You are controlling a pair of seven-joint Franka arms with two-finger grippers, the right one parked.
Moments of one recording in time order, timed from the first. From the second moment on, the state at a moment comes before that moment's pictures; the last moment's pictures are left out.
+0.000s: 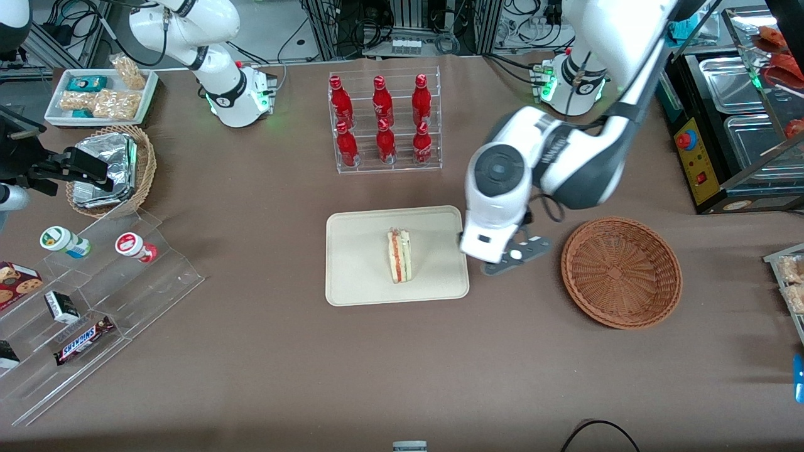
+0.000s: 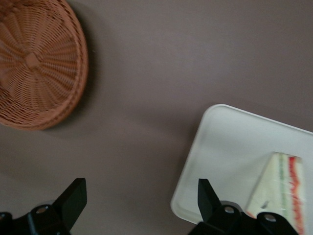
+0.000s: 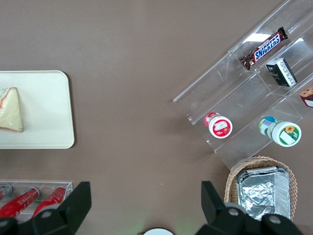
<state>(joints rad) -0.24 0.44 -0.36 -1.49 0.24 1.73 -0.98</state>
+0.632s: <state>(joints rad) 0.00 0.09 -0.32 -1.74 0.09 1.63 -0.38</state>
